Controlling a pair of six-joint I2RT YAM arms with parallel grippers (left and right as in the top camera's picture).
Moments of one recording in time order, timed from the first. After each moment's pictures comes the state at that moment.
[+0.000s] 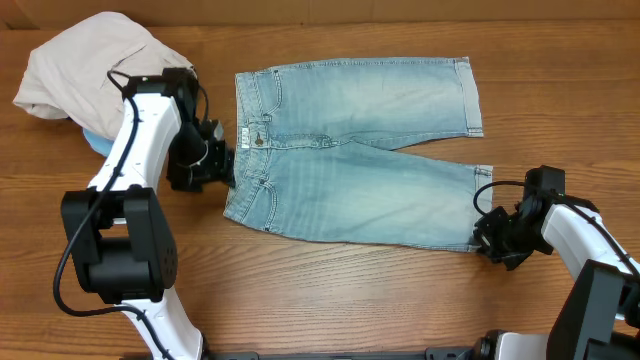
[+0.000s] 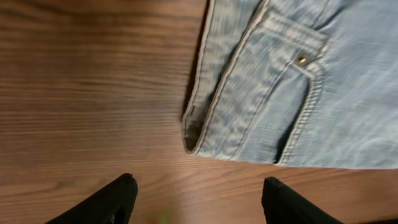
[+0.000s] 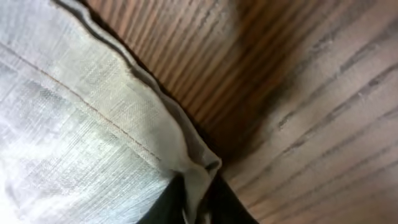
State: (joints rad) left arm 0.02 1.99 1.56 -1.33 0.16 -0.06; right arm -0.29 1.55 0.73 -0.77 -0.25 0.65
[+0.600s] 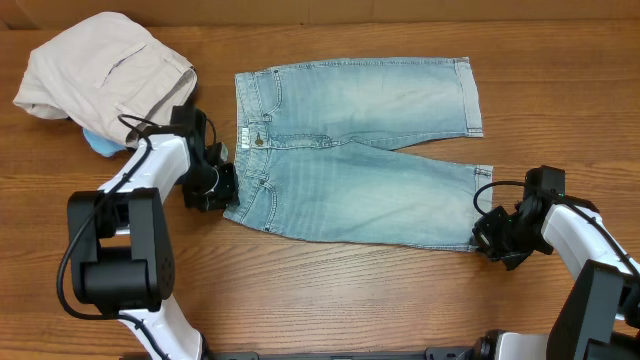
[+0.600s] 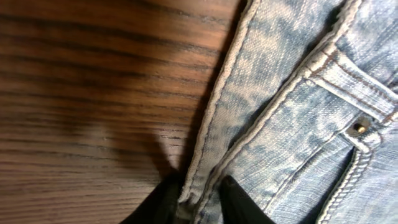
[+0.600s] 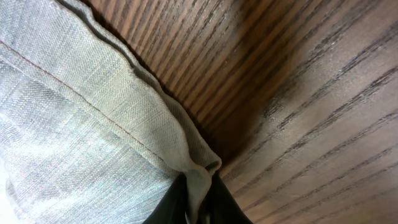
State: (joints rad) left arm 0.02 1.94 1.20 -0.88 0.24 -0.19; right arm -0.29 1.55 0.73 -0.77 -0.25 0.65
